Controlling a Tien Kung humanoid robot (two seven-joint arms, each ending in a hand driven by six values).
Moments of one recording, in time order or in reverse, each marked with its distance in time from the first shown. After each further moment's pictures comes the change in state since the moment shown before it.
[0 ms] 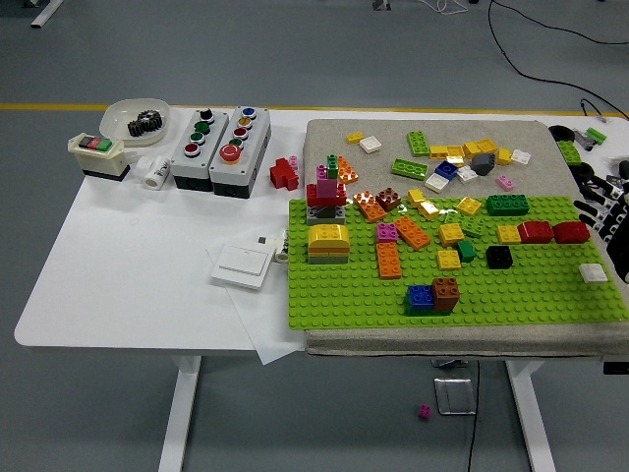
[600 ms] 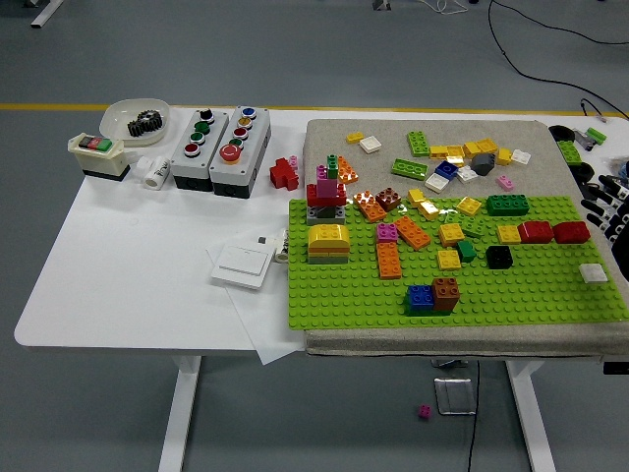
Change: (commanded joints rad) left arm -0.008 0.002 0.010 -0.001 -0.017 0.000 -0.006; right arm 0.000 0.001 0.011 -0.006 0.025 -0.009 -0.001
